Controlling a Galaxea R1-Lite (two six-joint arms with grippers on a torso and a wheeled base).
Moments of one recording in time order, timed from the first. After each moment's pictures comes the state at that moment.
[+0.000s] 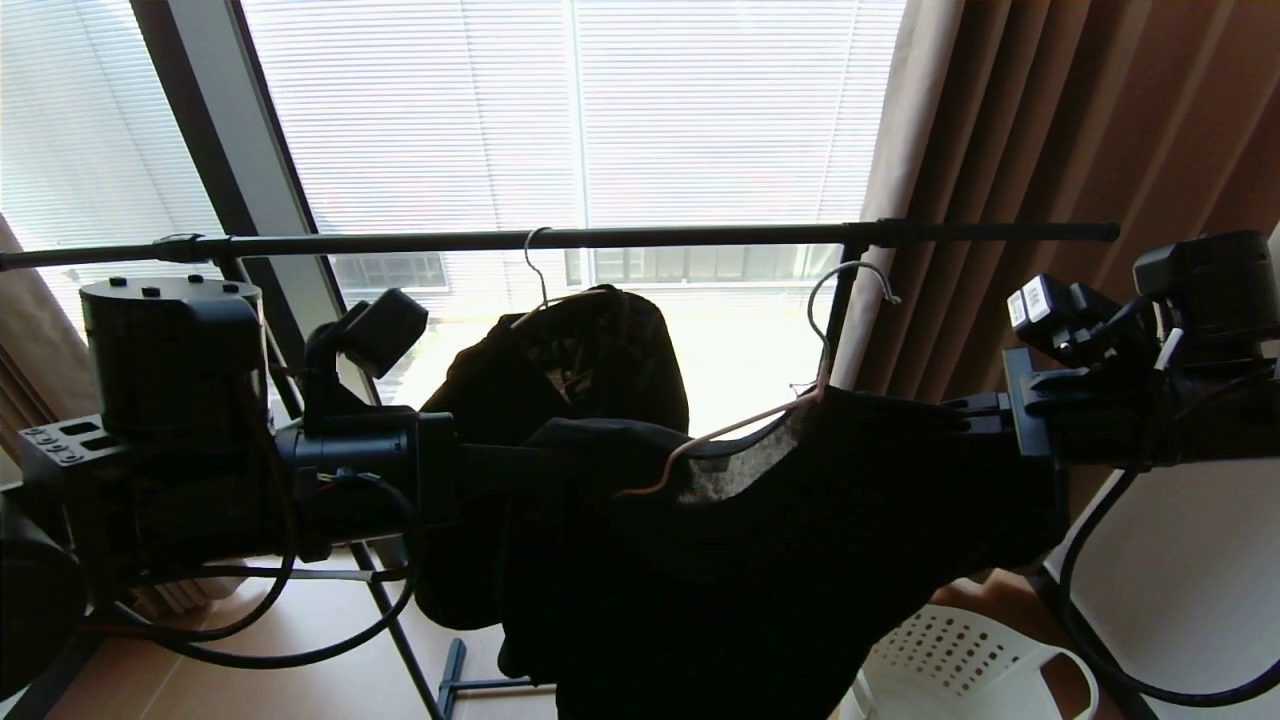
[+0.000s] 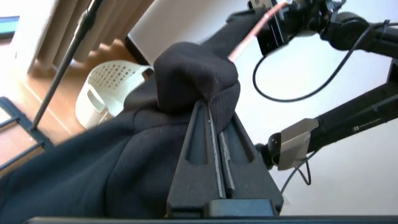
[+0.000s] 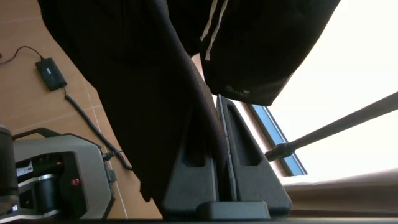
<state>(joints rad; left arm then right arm) -0.44 1.52 -0.74 -0.46 -0.68 -0.54 0.12 1.64 -1.03 0.07 0.81 -0.67</state>
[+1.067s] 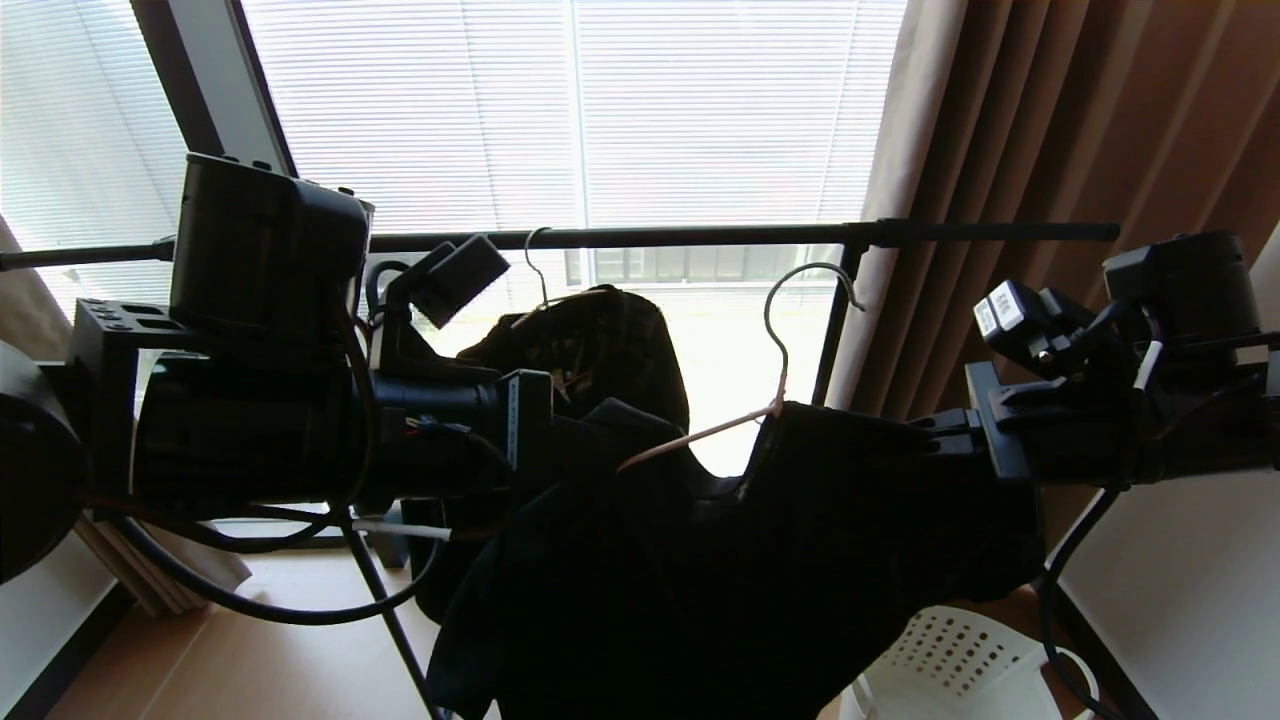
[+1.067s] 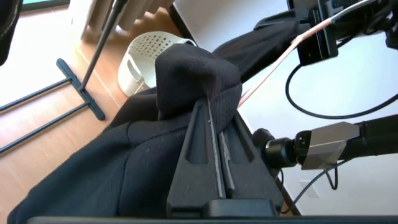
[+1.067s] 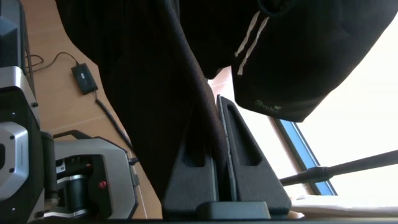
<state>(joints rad) -0.63 1.56 -1.07 -0.02 -0.41 -0.47 0.25 1.61 -1.01 0.08 0.80 -0.59</state>
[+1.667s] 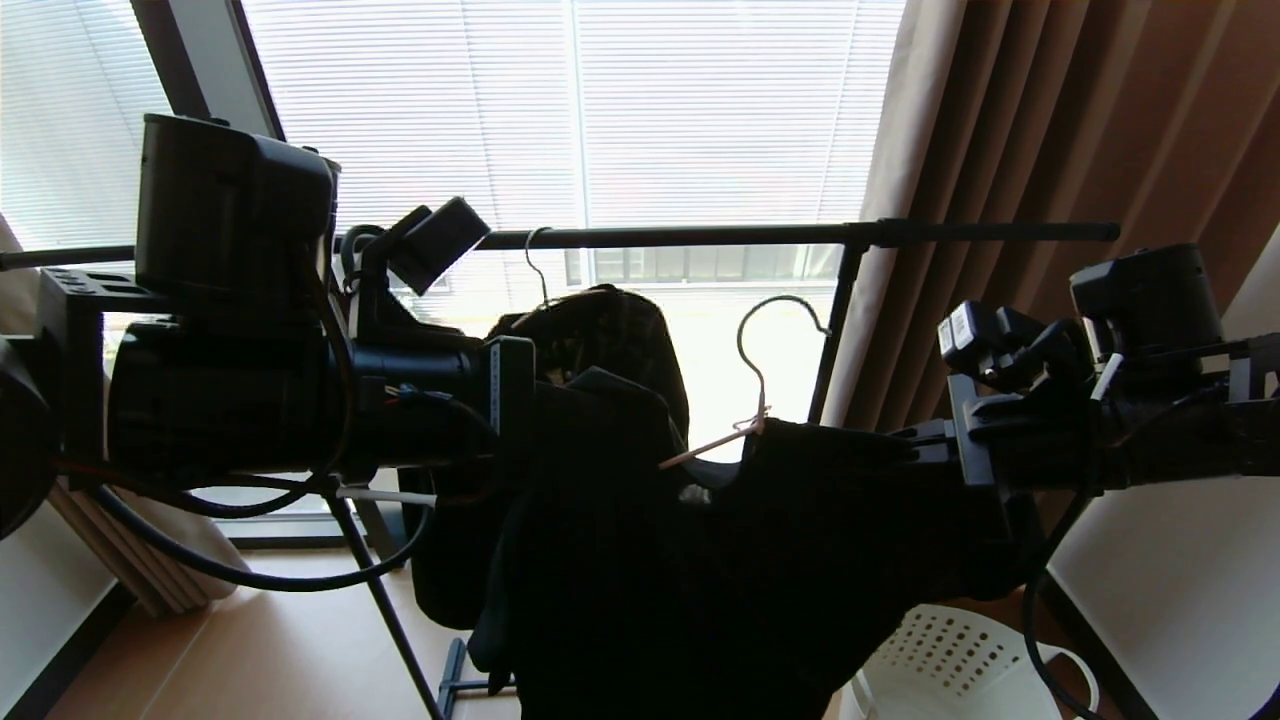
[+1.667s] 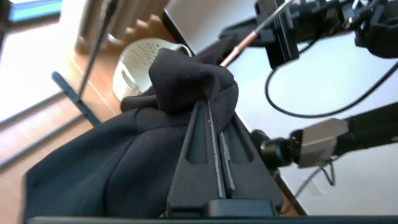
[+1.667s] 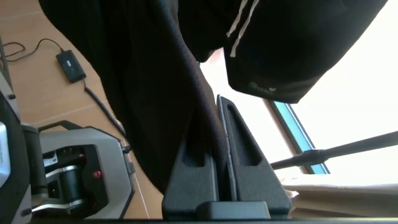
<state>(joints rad) -0.58 1.55 -1.10 -0.02 -0.41 -0.43 0.26 1.64 -1.01 0.07 0.70 -0.59</state>
